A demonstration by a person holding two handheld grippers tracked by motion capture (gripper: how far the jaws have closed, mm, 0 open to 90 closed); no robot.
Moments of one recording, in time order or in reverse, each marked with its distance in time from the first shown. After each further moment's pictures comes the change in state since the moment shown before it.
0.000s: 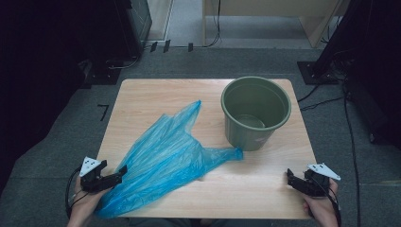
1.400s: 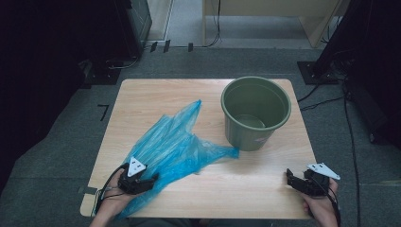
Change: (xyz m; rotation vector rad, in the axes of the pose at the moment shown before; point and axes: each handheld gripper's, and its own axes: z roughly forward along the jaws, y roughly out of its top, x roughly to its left) left arm -0.091 0.002 0.040 0.202 -0.109 0.259; right arm 0.000 0.001 0.001 0.002 0.002 -0.003
